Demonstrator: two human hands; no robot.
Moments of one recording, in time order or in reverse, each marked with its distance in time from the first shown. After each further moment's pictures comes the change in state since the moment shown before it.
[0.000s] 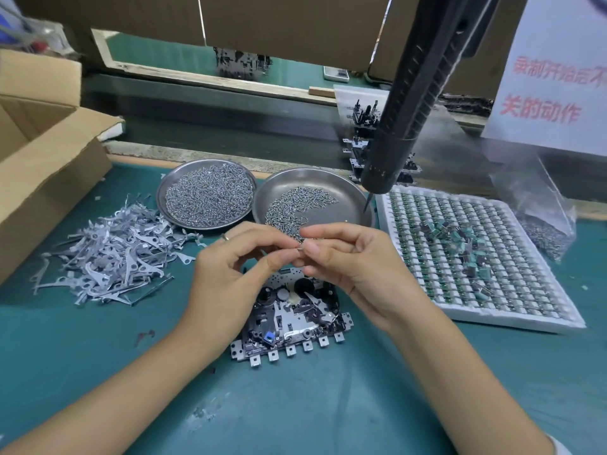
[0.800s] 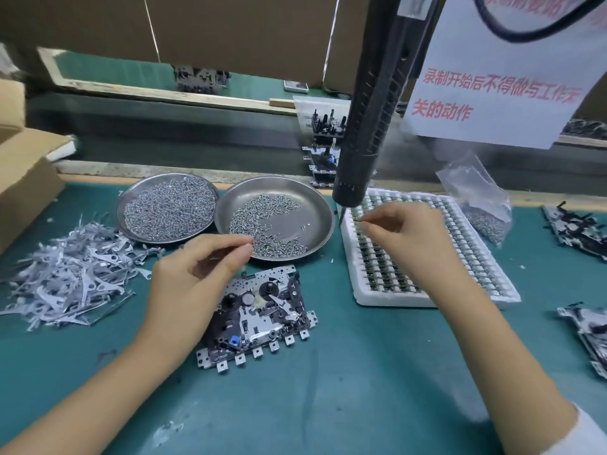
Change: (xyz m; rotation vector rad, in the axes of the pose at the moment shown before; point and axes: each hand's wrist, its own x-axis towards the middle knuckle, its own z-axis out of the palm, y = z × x) left_hand -0.001 0.001 0.001 -0.024 0.057 -0.176; right_hand -0.016 -0.044 -0.075 -1.174 0.510 -0.250
